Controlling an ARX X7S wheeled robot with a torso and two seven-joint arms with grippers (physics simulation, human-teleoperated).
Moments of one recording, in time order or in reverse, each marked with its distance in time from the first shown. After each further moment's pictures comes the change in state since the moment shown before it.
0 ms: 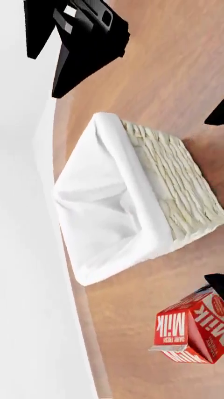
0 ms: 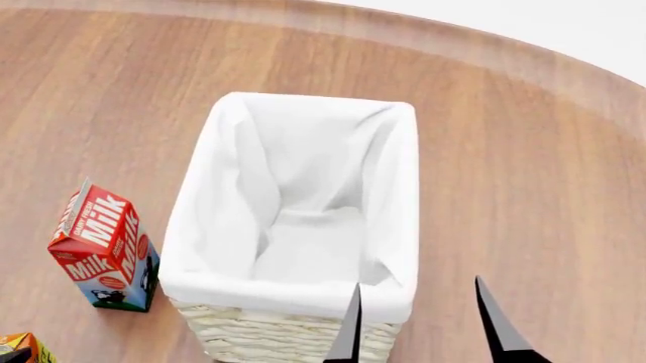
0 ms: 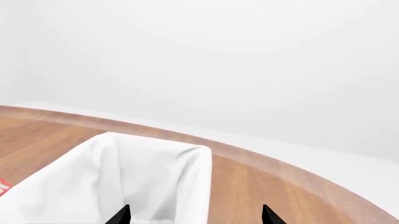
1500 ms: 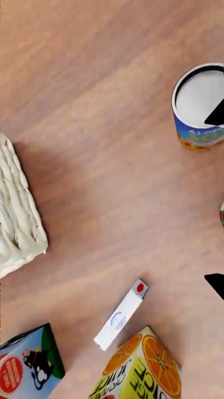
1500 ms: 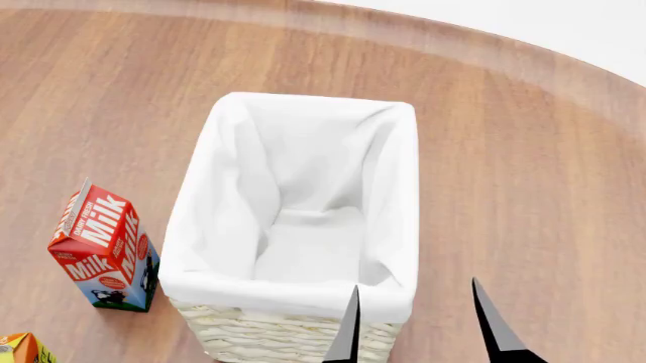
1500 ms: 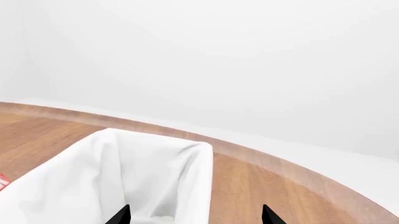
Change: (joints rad) left arm 0.028 -0.050 0.251 -0.175 -0.139 -0.216 -0.079; right arm 0.008 0.022 -0.019 0.023 0.018 -0.017 0.026
